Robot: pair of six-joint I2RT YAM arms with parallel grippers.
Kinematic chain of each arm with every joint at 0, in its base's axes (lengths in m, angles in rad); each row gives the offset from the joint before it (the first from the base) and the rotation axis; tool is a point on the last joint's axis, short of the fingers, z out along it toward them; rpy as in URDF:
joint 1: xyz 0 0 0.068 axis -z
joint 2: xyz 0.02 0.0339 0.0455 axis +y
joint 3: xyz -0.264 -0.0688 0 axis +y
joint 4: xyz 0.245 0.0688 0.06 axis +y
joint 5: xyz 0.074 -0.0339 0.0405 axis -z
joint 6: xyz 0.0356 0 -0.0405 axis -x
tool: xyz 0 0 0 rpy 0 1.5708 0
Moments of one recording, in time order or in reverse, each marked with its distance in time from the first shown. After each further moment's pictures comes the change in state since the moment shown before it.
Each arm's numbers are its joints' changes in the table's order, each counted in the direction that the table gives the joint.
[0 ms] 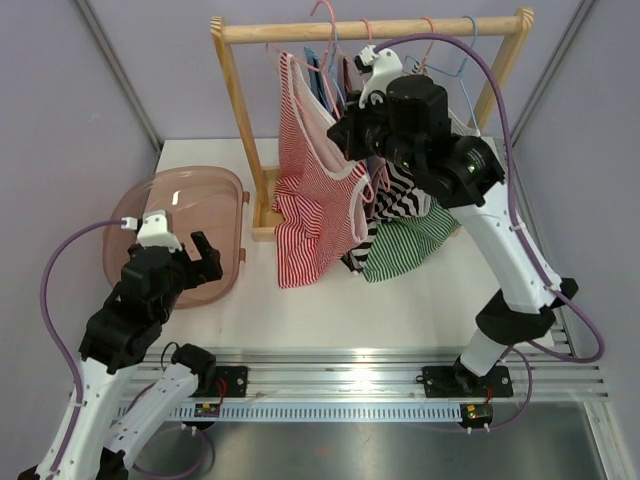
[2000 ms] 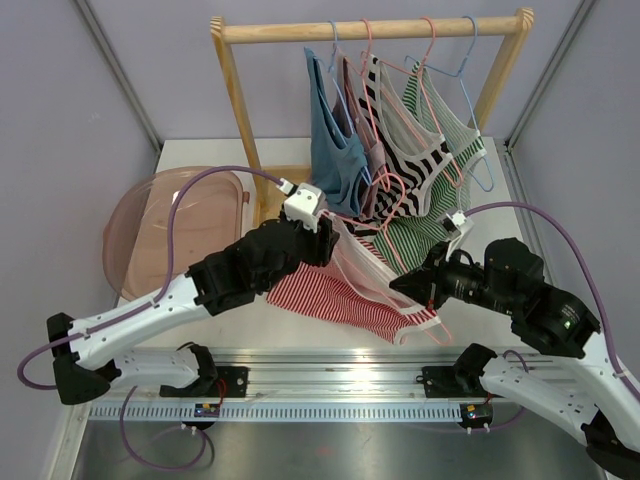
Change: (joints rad) left arm 0.694 0.565 -0.147 -0.607 -0.085 -0.124; right arm -0.008 -1.091 1.339 -0.130 -0.373 -0.256
